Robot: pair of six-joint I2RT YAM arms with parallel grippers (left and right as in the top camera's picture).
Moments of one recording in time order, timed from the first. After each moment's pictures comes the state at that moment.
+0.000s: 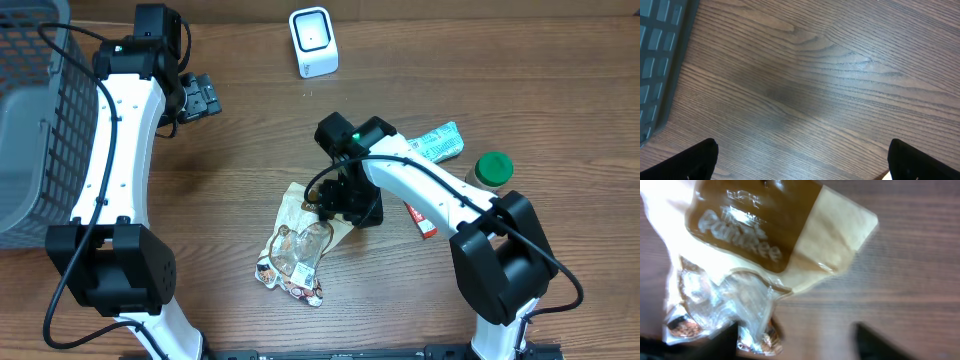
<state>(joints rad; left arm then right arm) -0.01 1.91 1.87 -1.25 -0.15 -0.41 0.64 1.97 1.49 -1.20 -0.29 0.61</state>
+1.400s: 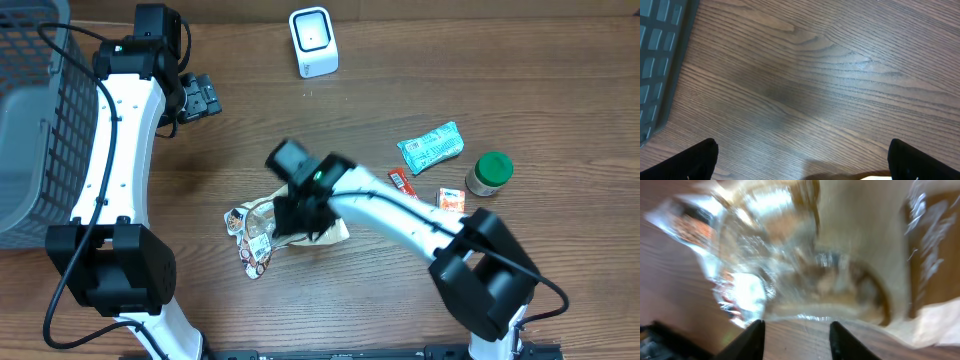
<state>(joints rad) -0.01 1.91 1.87 -1.25 -0.15 -0.41 0.82 1.97 1.47 -0.84 -0.31 0.66</state>
